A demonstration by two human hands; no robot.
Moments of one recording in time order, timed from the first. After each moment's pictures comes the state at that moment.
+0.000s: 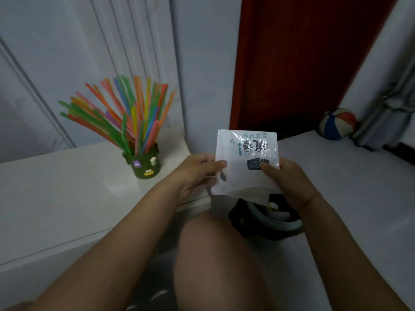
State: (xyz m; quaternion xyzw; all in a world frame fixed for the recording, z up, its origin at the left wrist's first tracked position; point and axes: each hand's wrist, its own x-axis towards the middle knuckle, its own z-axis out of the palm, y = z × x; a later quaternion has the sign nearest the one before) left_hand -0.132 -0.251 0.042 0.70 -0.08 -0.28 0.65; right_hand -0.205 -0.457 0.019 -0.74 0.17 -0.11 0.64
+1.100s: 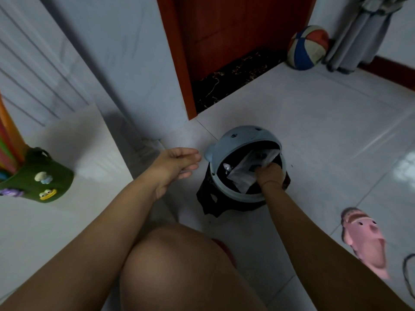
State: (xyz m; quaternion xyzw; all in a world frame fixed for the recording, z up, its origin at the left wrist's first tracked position) left_hand -0.074 -0.352 -0.061 0.75 -0.03 -0.37 0.55; right_hand -0.167 -0.559 -0.173 -0.67 0.55 -0.06 0.50
